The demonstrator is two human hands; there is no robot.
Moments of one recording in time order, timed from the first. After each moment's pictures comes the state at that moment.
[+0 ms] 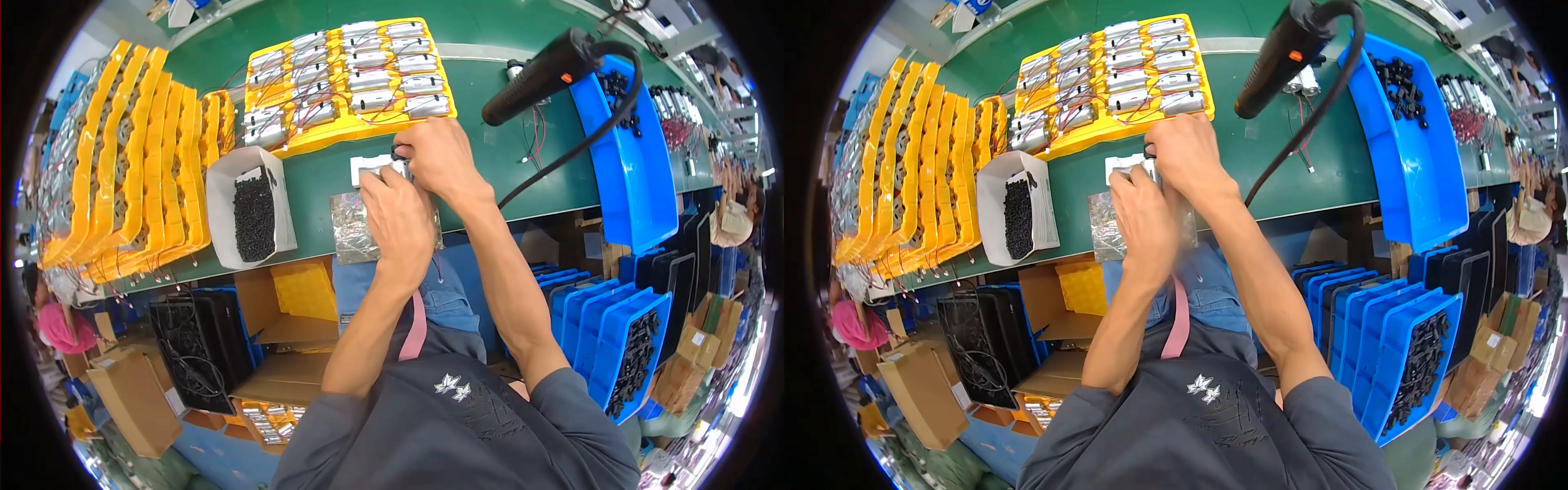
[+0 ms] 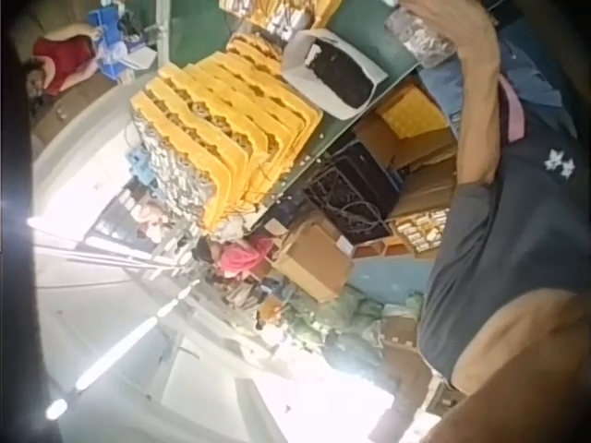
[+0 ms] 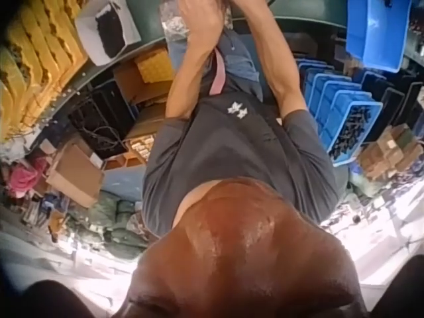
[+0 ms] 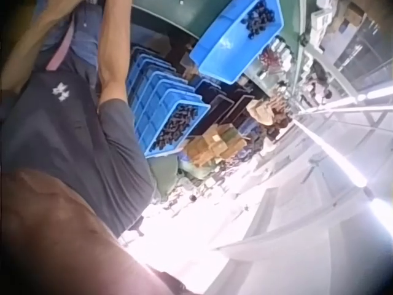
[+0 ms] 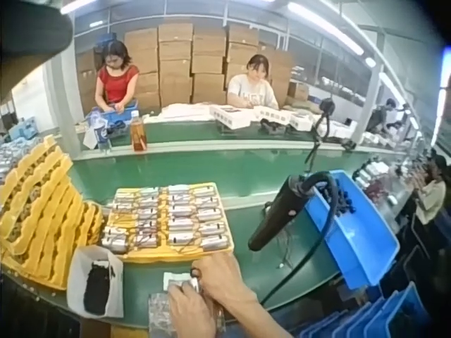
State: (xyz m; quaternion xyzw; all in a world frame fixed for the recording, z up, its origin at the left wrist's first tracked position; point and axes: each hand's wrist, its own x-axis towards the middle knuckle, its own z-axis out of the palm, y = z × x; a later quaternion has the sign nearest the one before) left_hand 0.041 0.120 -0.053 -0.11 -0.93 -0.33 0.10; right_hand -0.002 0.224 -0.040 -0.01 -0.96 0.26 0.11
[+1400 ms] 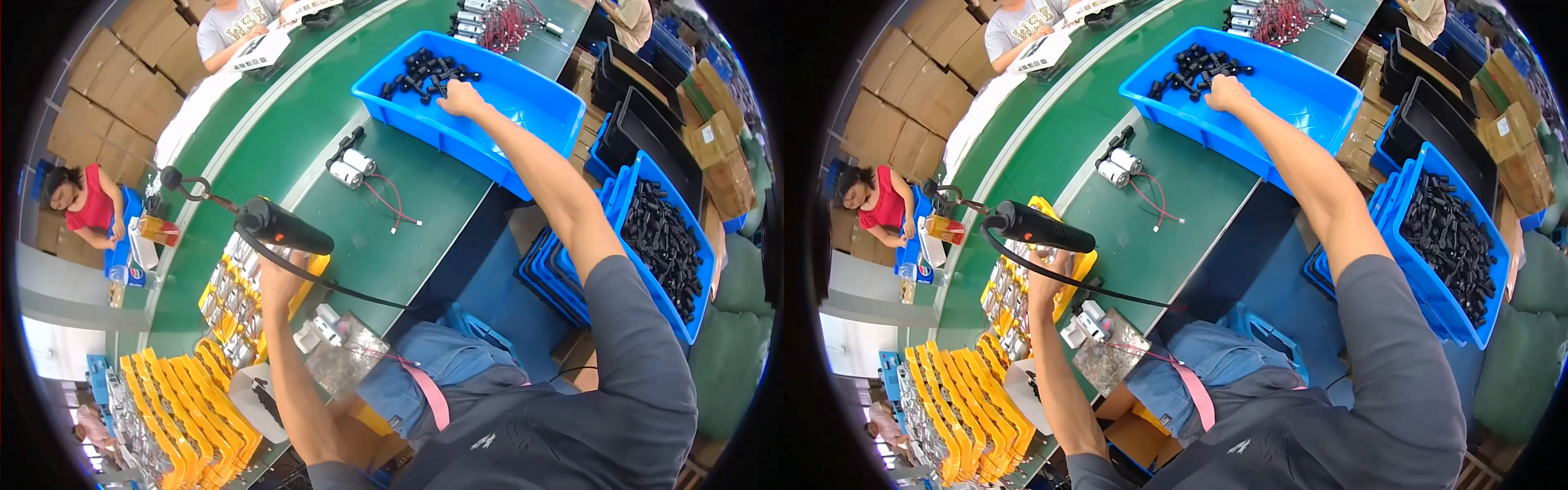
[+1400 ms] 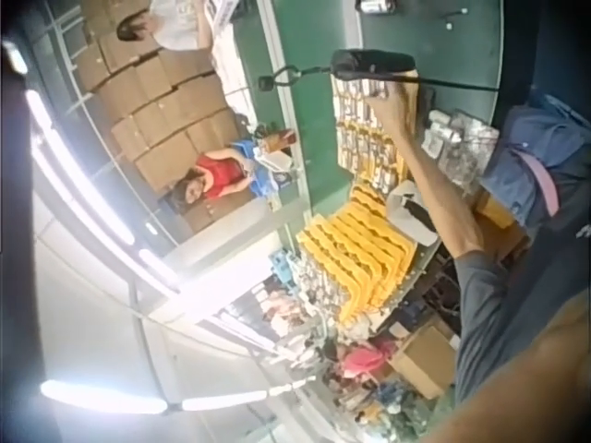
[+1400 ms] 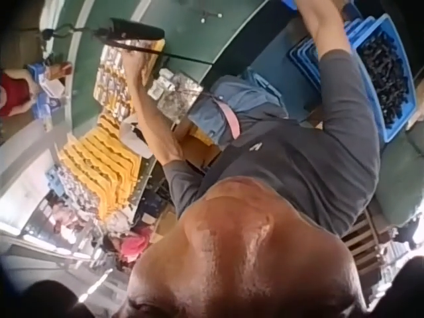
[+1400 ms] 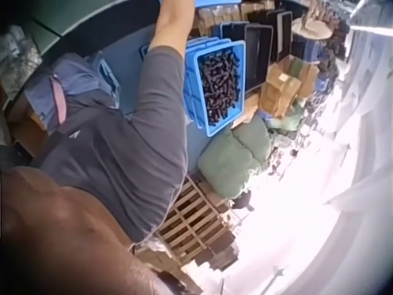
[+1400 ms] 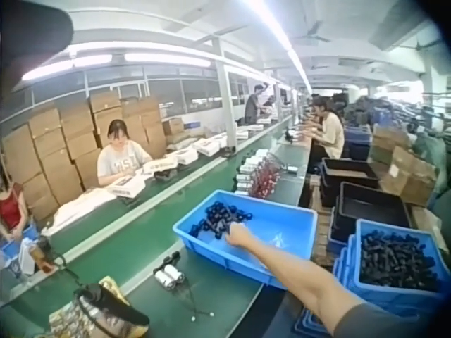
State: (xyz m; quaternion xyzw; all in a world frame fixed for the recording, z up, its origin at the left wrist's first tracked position) left_hand -0.109 0.177 -0.026 -0.26 -0.89 -0.33 -0.15; right_hand 0.075 0.615 -0.055 -0.50 -0.84 0.13 0.15
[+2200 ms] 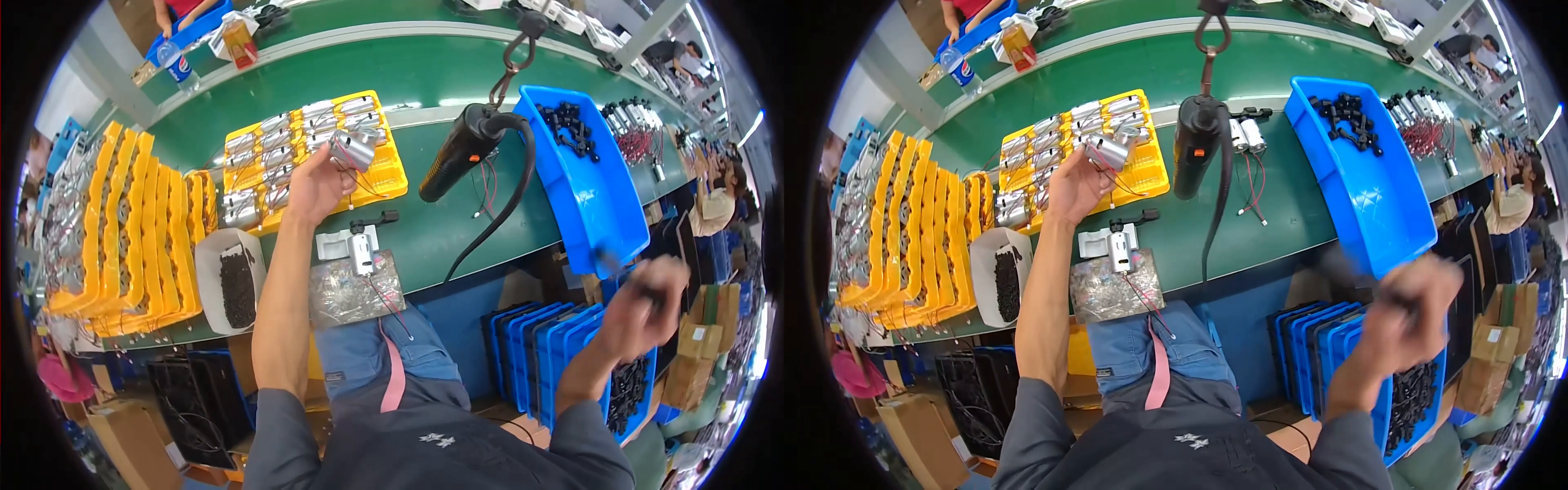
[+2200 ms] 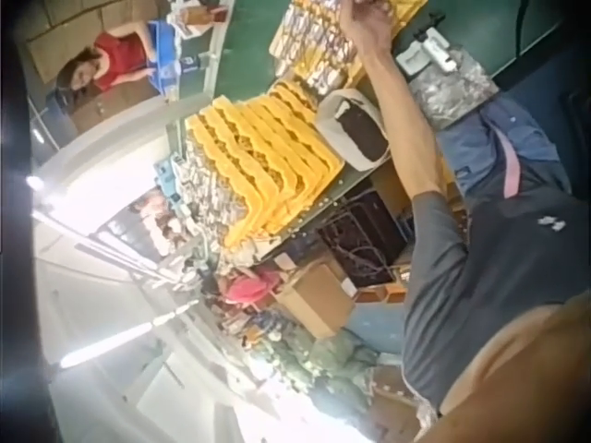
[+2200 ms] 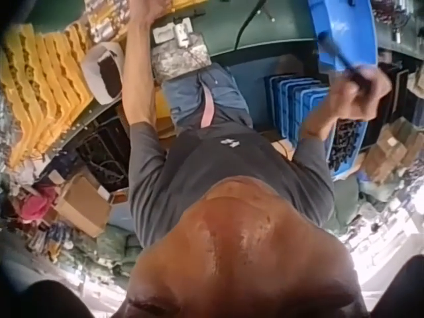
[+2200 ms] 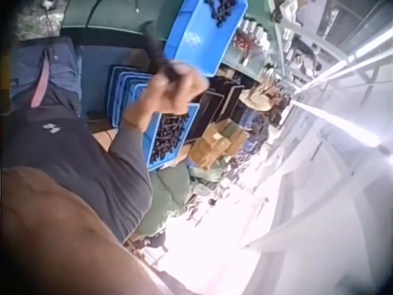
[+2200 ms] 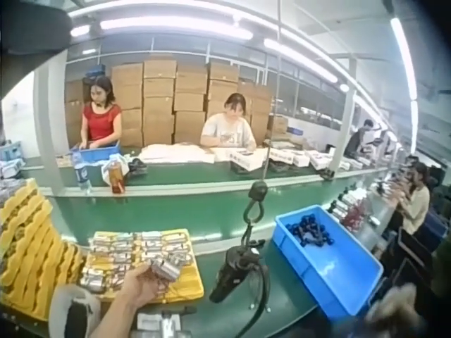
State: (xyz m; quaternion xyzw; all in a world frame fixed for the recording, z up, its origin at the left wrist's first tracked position) left_hand -0.135 0.112 -0.057 -0.17 -0.32 -0.84 -0.41; right_hand 0.210 0.334 0.108 0.05 -0.79 0.28 0.54
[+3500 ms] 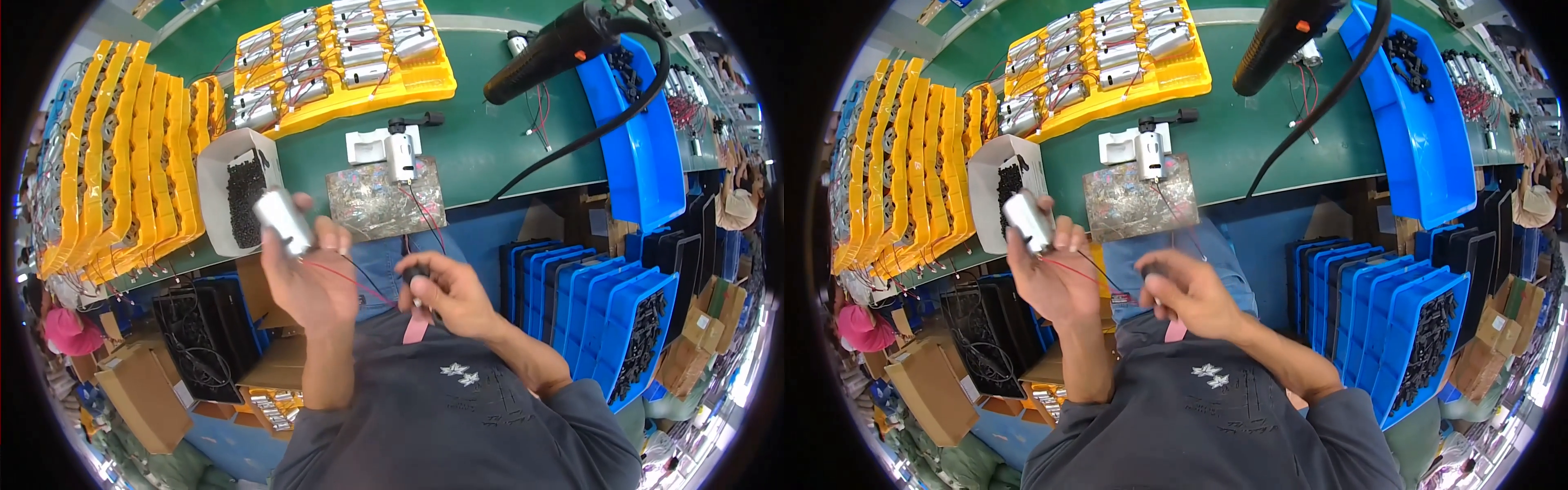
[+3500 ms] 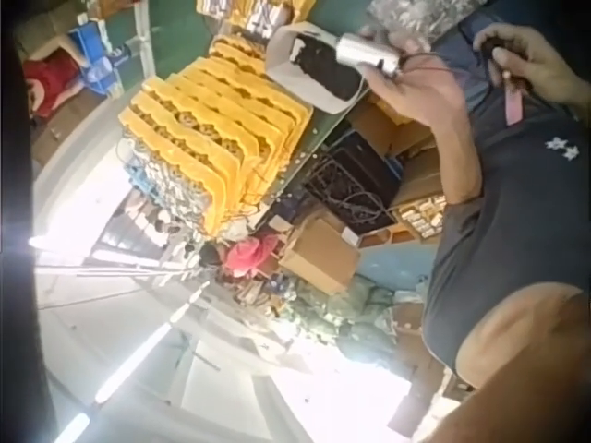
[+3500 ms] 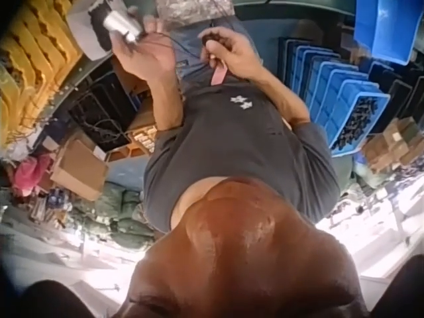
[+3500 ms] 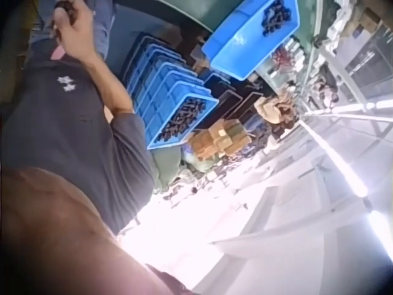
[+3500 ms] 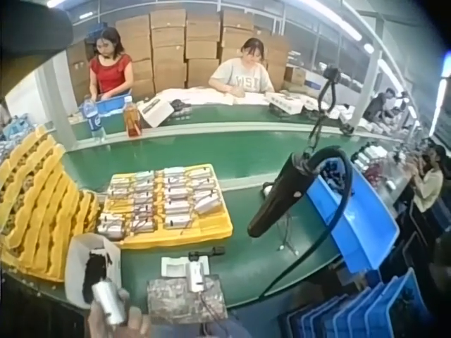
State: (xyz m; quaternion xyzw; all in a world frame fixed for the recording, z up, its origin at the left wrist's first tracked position) left_hand 0.070 0.009 -0.015 0.02 -0.25 -0.96 -0.10; right_hand 0.173 0.159 -0.021 -0.14 -0.51 0.84 -0.12
